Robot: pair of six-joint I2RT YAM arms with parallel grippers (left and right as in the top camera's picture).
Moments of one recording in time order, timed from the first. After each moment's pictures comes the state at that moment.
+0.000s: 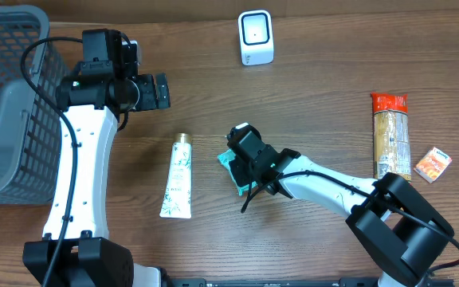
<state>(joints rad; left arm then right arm) 0.05 1.62 1.57 -1.00 0.02 -0.08 0.82 1.89 1.09 -0.26 0.01 0.38</state>
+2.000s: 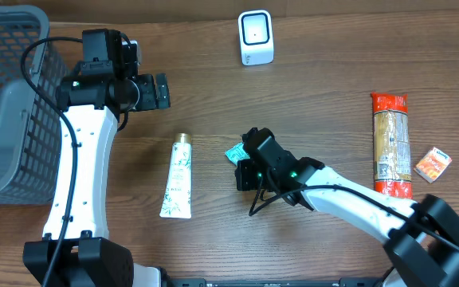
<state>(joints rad) 0.05 1.62 1.57 -1.00 0.02 -0.08 0.81 1.72 0.96 -0.20 -0.20 0.75</state>
